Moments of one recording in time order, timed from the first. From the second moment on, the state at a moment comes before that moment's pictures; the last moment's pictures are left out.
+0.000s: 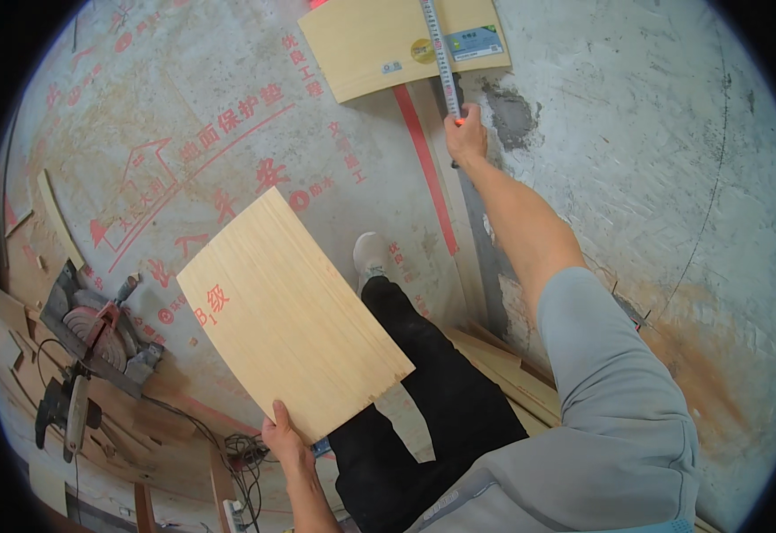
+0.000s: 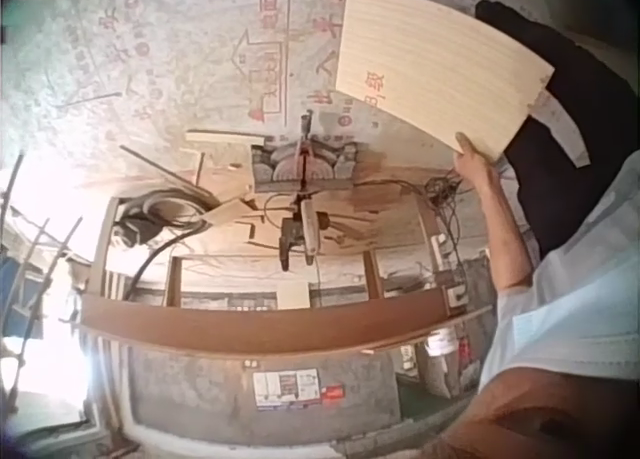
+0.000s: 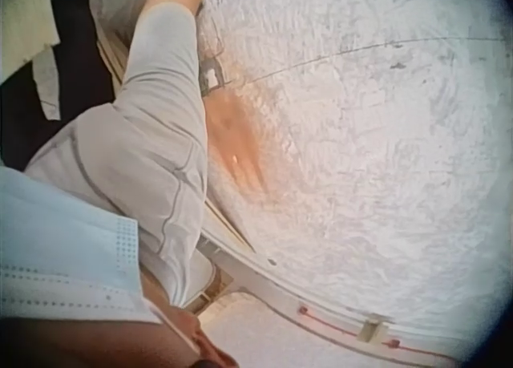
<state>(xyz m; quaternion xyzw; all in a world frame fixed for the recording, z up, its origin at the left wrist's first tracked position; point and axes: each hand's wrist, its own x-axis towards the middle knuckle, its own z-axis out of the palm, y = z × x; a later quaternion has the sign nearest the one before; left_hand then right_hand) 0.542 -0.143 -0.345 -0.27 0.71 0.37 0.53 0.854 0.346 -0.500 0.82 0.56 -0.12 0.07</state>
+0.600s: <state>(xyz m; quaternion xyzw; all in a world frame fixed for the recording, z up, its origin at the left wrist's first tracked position) 0.534 -0.082 -0.379 -0.23 0.71 0.24 0.61 0.871 0.458 -0.529 0.70 0.19 -0.60 -0.34</state>
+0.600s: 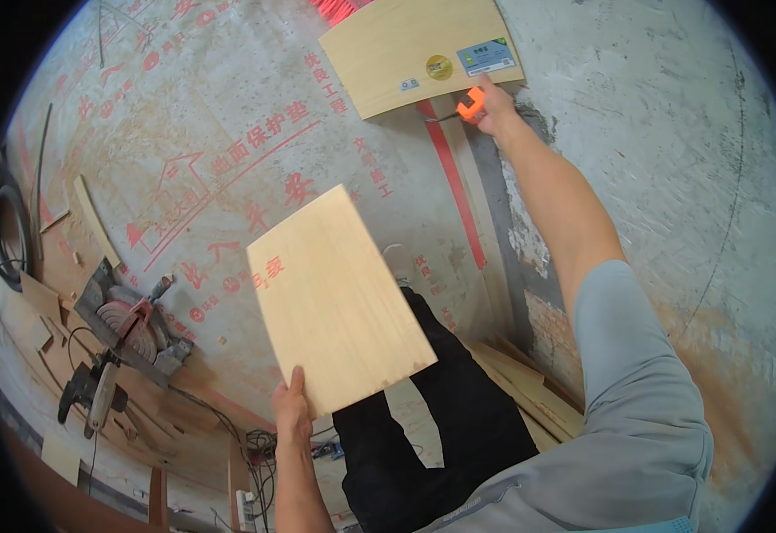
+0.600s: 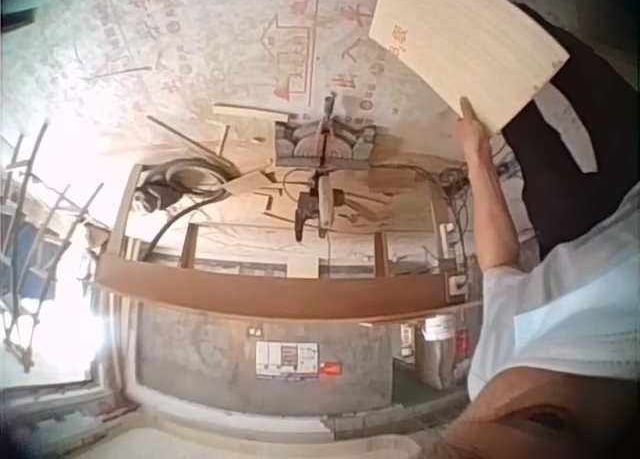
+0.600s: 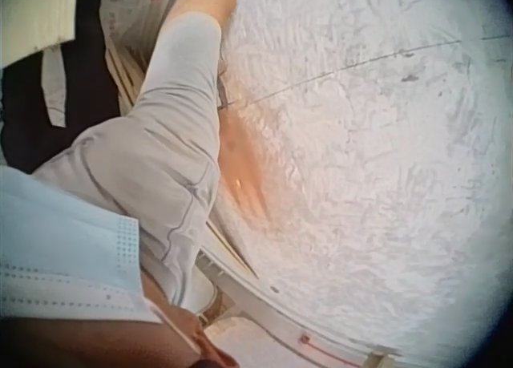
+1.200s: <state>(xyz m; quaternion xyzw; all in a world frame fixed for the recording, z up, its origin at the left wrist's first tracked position) 0.916 0.167 -0.423 -0.32 0.28 0.25 0.87 0.829 0.431 -0.231 0.50 0.80 -0.29 -0.19</state>
